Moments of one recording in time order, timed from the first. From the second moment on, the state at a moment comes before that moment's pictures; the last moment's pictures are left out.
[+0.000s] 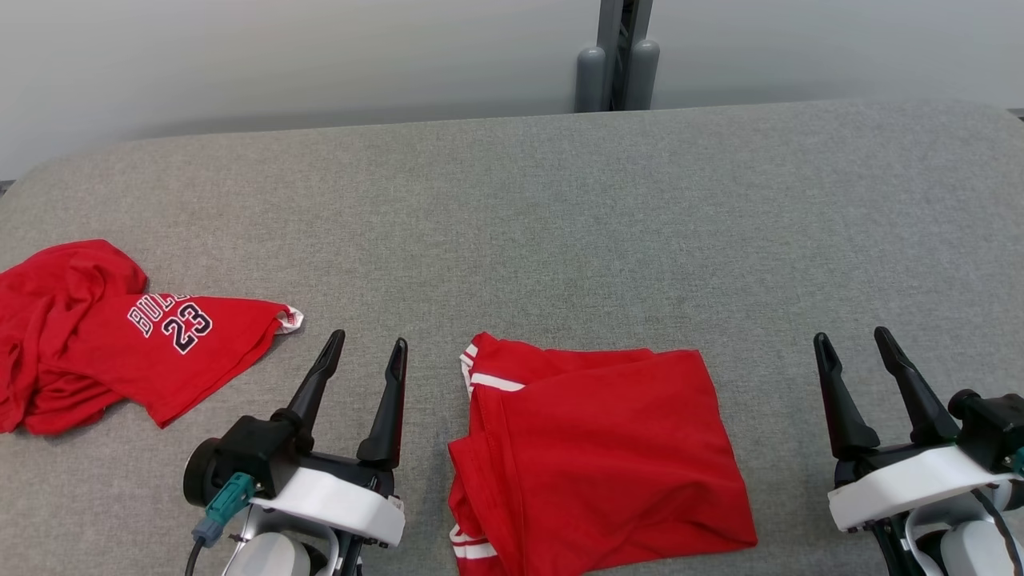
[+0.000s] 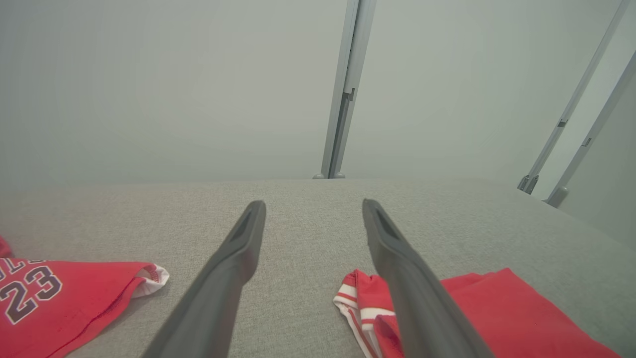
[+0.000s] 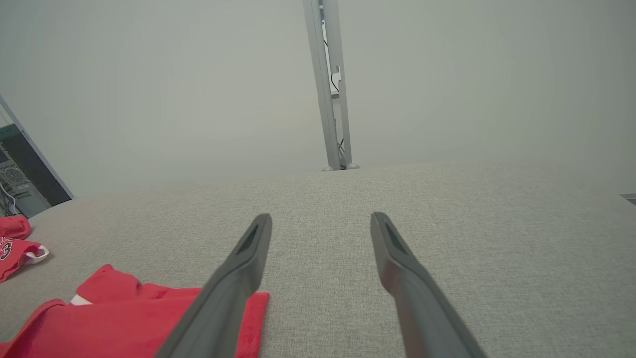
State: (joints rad) left arm -0.13 0.05 -0.21 0.22 -0.26 -0.07 -0.26; right arm -0.13 -0.18 0.09 0.21 0.36 0.13 -0.21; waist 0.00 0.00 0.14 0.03
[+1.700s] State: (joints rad) left arm -0.15 0.05 -0.25 0.24 -0.28 -0.06 -0.26; right arm -0.17 -0.29 0.67 0.19 0.64 0.13 -0.05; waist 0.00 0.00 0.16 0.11
